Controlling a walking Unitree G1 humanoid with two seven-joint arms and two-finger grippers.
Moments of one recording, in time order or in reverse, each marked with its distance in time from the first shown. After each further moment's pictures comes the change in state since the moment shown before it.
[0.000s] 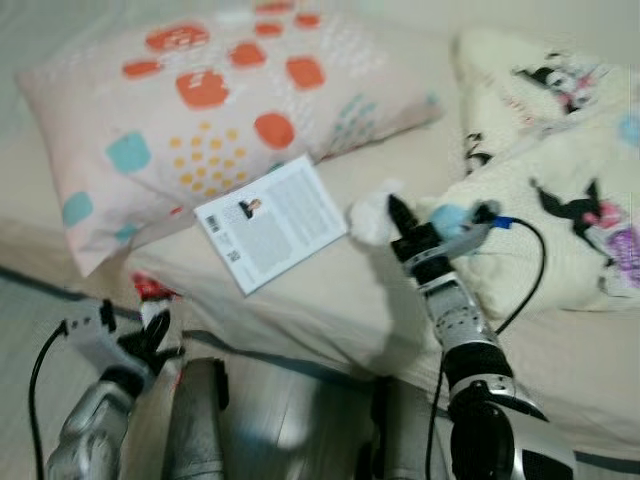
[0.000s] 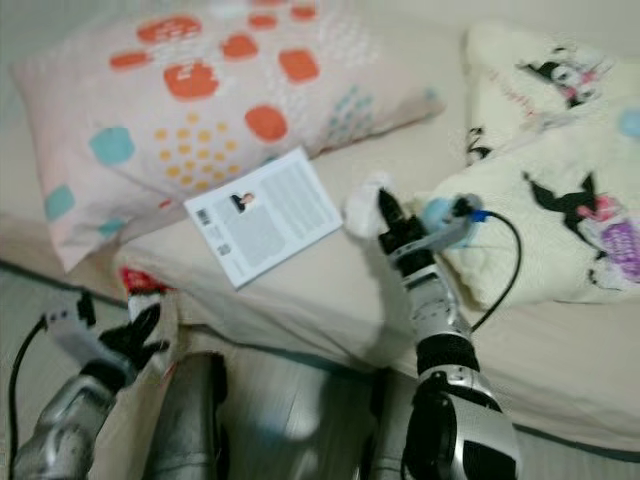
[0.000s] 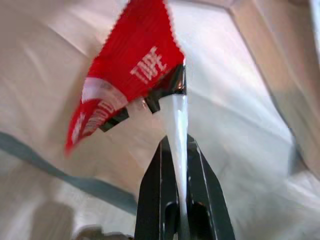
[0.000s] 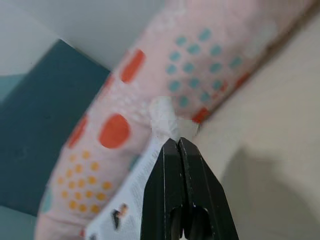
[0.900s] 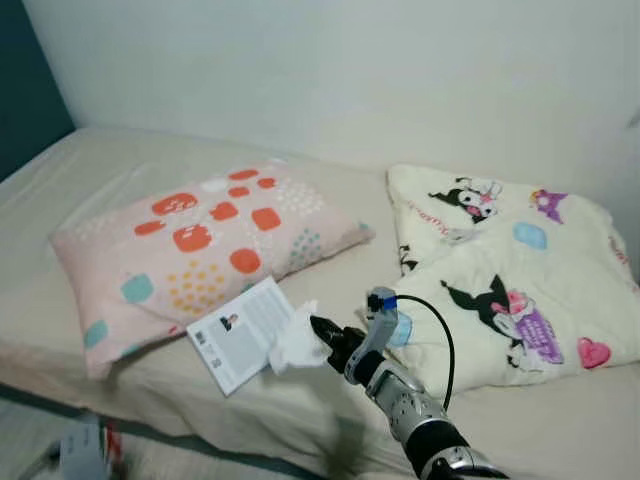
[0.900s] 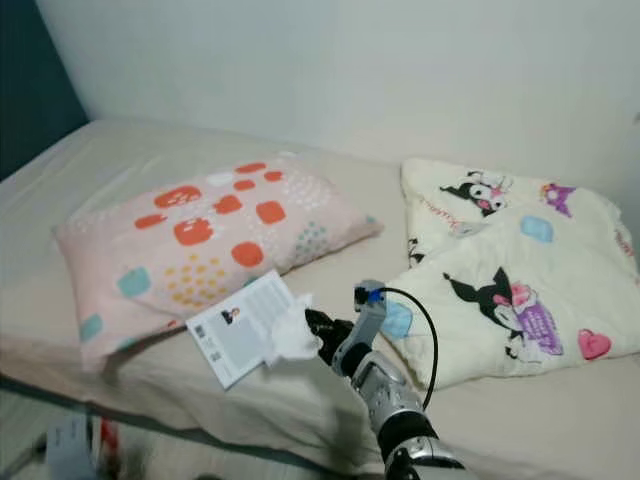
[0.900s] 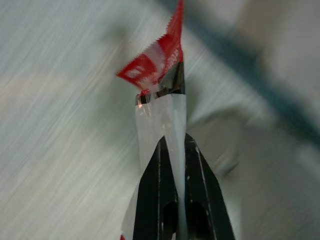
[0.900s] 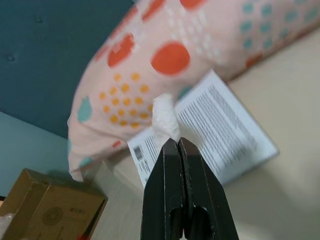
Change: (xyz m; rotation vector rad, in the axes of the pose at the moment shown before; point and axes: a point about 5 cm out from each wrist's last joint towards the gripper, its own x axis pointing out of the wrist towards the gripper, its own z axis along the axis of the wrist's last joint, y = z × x) left arm -0.131 0.085 -0.137 0.142 0.794 0.674; right arm -0.073 -0.017 -0.123 -0.135 0.543 -0.143
